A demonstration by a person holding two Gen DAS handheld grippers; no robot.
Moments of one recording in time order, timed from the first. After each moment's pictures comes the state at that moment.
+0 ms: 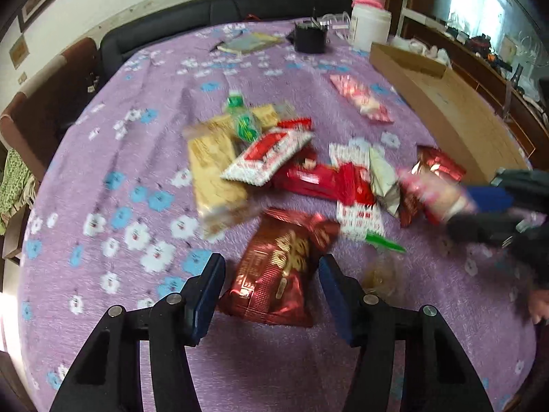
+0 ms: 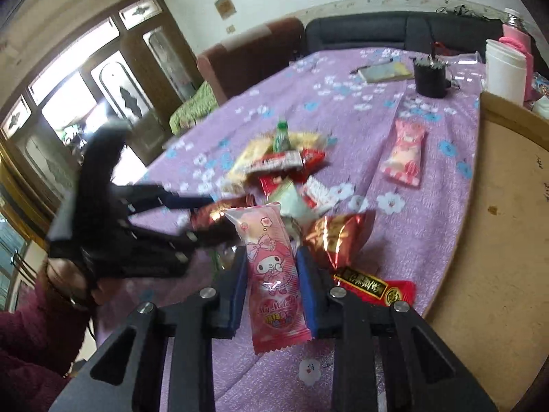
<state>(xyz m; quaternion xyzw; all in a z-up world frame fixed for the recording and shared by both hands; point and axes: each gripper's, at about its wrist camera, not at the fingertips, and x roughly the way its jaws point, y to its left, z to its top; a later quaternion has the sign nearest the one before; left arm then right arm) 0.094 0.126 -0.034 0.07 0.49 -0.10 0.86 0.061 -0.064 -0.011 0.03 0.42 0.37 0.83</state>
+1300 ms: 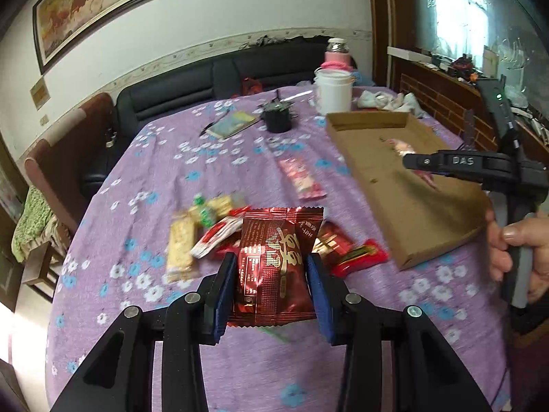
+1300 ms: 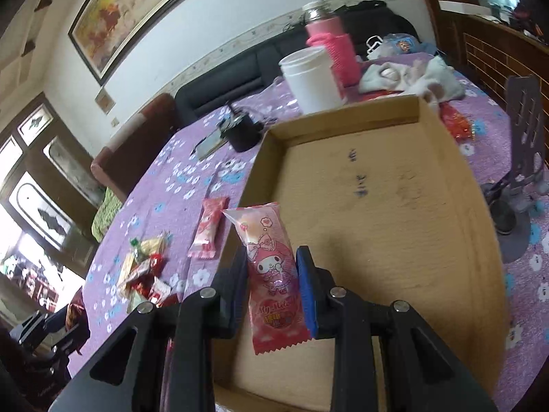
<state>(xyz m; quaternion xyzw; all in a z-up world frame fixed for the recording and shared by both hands) 0.042 0.043 0.052 0.09 0.38 -0.08 0.92 0.102 -0.219 0.003 0.20 0.38 0.12 0.89</state>
